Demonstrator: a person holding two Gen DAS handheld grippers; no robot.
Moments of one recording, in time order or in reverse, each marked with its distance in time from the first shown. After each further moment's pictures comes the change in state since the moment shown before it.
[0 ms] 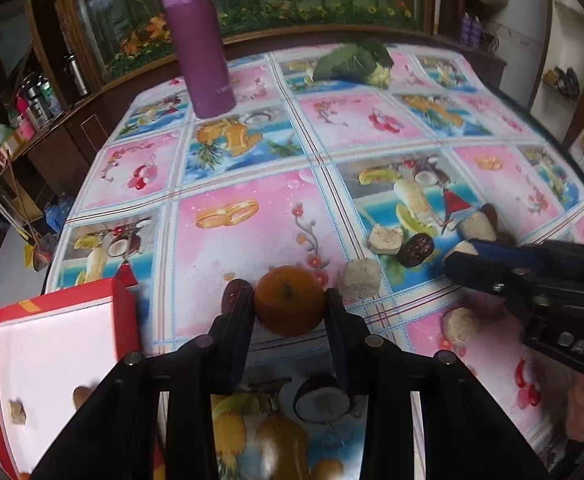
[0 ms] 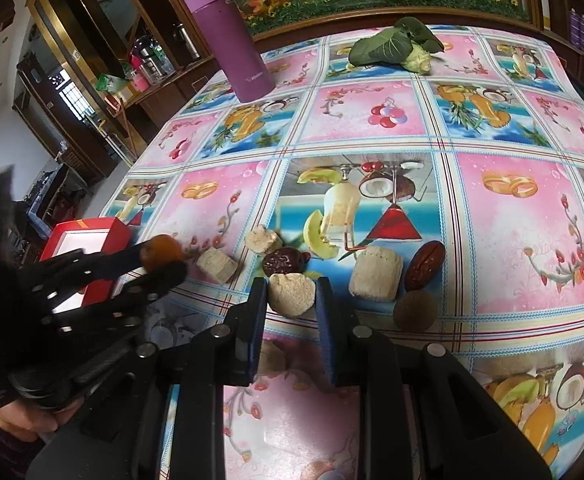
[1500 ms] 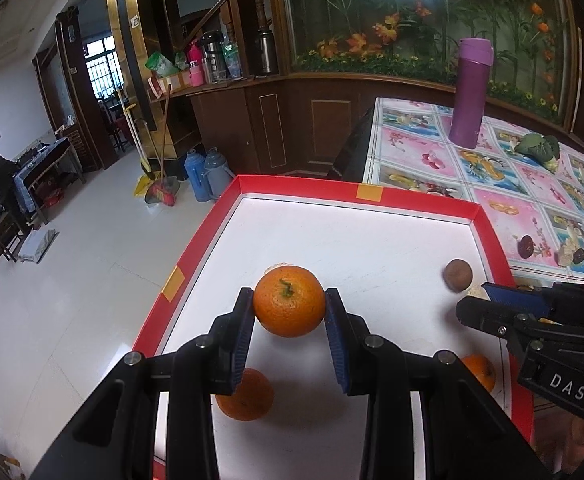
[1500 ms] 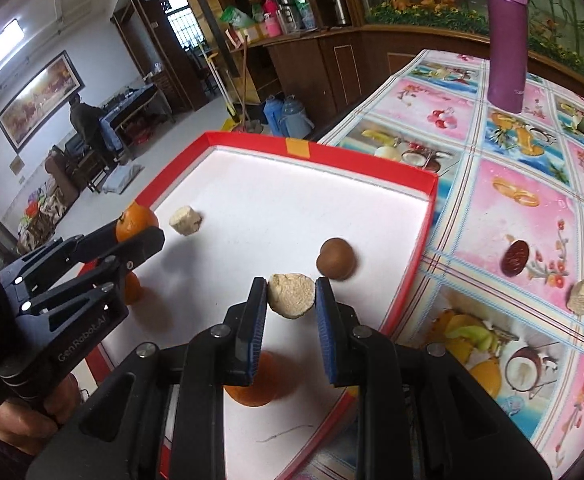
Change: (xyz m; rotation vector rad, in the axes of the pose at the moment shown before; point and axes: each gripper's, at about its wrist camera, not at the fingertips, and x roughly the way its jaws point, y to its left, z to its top) left arm -0.094 0.195 -0.129 -0.379 -0.122 0.367; right arm 0.060 0.246 -0.044 -0.352 0.085 0.214
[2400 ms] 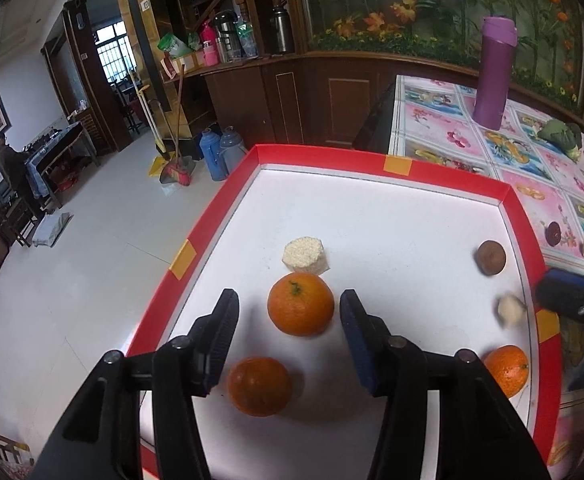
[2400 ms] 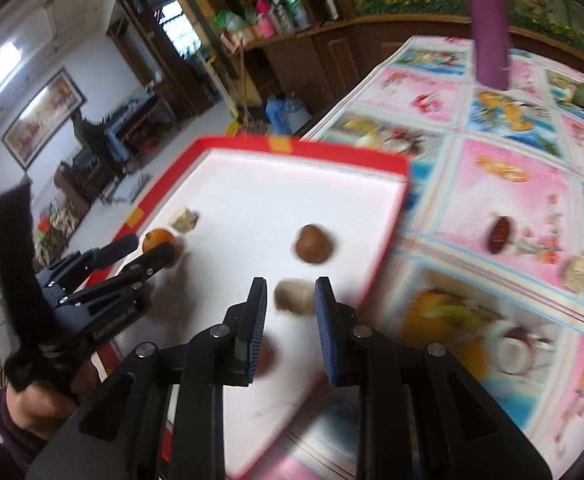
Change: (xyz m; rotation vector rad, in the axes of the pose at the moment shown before) left arm 0.010 0.011 -0.005 -0.018 0.074 0.060; right arm -0.024 -0.032 -0.008 0.077 -0.021 0.052
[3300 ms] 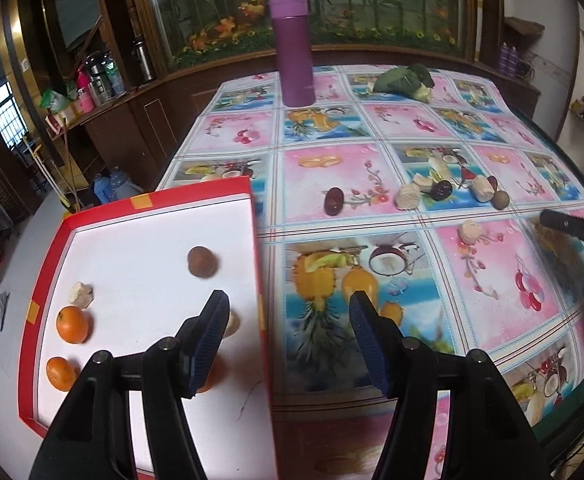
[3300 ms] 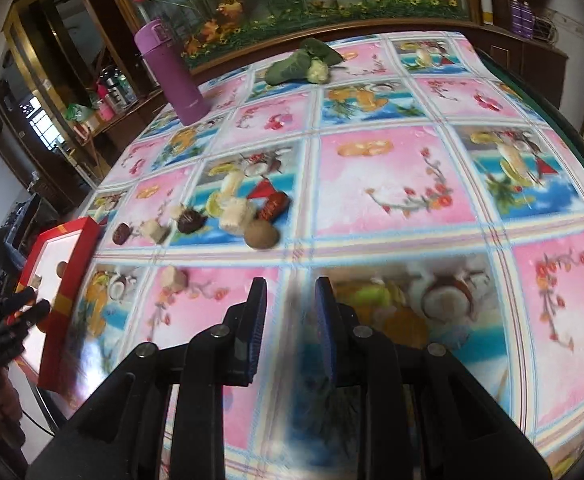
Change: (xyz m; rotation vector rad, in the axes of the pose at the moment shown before) left arm -0.063 -0.164 -0.009 0.305 0.003 -0.289; right arm -0.179 -0.218 -0.089 0.343 -0.162 -0.381
